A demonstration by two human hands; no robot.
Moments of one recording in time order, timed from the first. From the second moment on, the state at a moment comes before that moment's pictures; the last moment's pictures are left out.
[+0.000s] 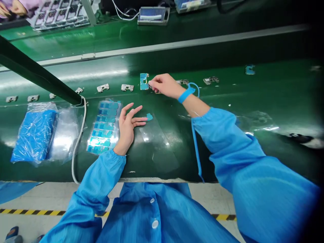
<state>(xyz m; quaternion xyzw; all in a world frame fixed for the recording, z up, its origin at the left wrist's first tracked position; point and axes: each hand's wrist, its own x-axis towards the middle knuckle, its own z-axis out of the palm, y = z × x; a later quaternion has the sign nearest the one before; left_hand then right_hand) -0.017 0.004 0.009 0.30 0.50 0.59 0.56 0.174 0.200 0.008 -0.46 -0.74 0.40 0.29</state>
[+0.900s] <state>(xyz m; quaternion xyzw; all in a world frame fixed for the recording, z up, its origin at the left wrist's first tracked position) -0.019 0.018 -0.009 0.37 0.39 0.71 0.46 0.147 0.068 0.011 -0.37 -0.74 0.48 0.30</state>
